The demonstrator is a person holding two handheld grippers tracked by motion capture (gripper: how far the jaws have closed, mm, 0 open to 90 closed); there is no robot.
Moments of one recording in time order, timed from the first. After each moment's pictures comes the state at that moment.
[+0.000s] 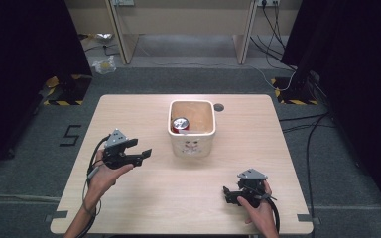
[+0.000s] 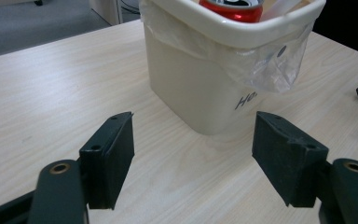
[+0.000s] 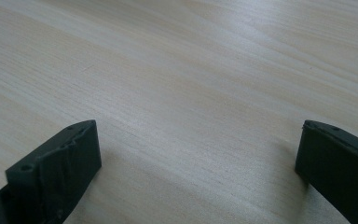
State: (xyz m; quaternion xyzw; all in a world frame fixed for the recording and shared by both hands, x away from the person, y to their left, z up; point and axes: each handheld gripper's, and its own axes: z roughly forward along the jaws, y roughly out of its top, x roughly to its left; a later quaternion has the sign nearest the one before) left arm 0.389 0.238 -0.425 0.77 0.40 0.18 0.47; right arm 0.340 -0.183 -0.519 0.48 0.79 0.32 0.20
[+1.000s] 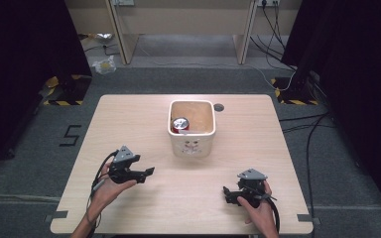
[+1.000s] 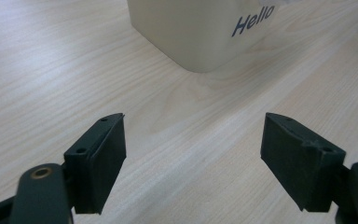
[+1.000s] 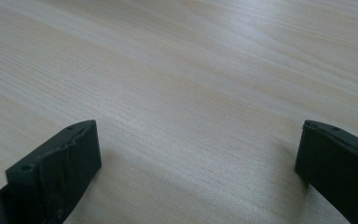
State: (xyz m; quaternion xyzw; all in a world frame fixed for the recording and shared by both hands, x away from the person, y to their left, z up) left arm 0.375 0.234 -0.475 0.80 0.39 0.16 0.42; right arm 0.340 -0.183 -0.519 0.48 0.79 0.32 0.20
